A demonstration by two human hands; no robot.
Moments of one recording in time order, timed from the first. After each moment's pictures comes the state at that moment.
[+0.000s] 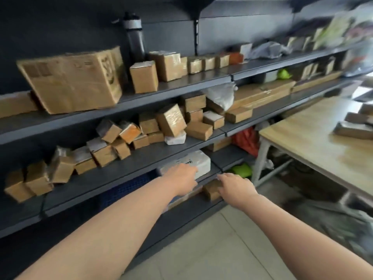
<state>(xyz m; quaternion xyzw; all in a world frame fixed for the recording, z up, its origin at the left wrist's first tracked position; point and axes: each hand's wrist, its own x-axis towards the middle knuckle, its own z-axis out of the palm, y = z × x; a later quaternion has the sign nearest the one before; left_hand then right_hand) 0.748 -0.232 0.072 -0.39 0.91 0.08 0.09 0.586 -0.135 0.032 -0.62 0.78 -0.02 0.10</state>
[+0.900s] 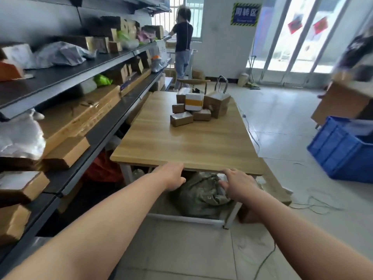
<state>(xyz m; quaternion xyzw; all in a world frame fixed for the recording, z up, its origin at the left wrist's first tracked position) 0.305 -0.220 0.051 0.02 0.98 0.13 0.13 0.281 0.009 0.031 -0.13 0.99 -0.05 0.07</state>
